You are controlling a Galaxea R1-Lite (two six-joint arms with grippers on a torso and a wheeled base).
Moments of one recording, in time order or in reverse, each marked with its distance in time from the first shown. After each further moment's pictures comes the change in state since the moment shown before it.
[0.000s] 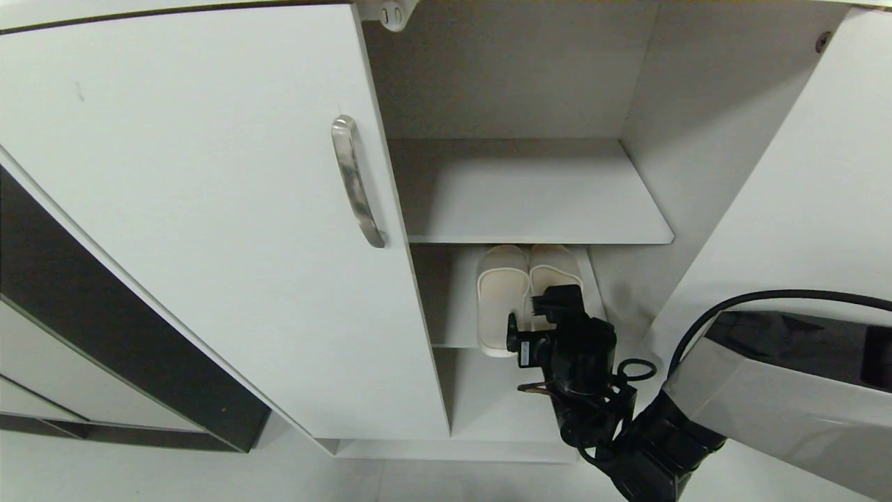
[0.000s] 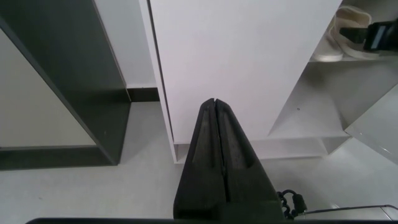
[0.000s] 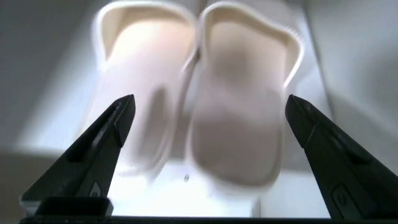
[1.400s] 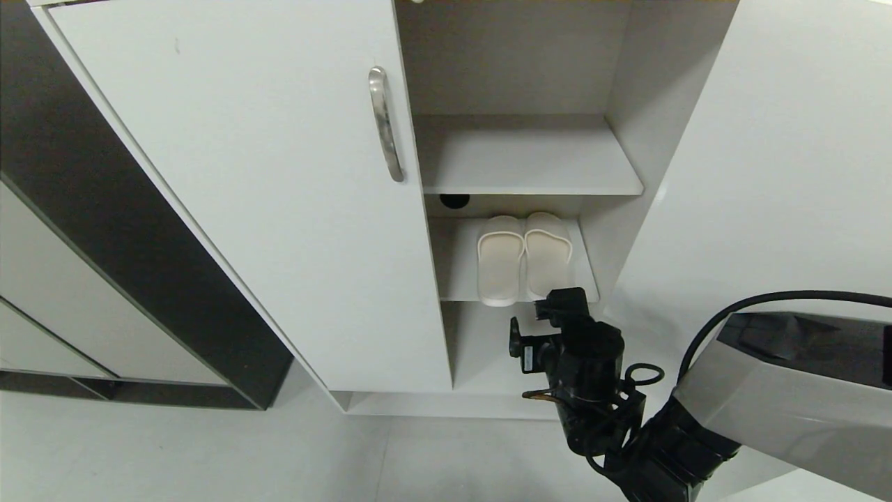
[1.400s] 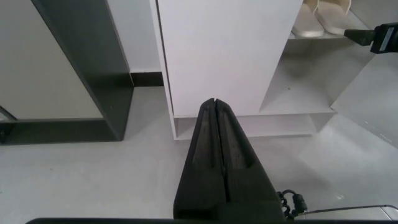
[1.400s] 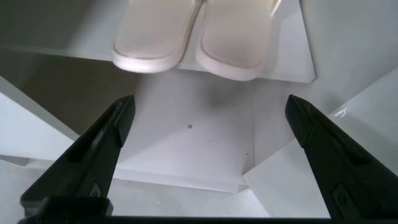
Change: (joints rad) left arm 0.000 0.000 0.000 0.000 -0.001 0.002; right arm 0.008 -0.025 0.044 -0.012 0.000 -0.004
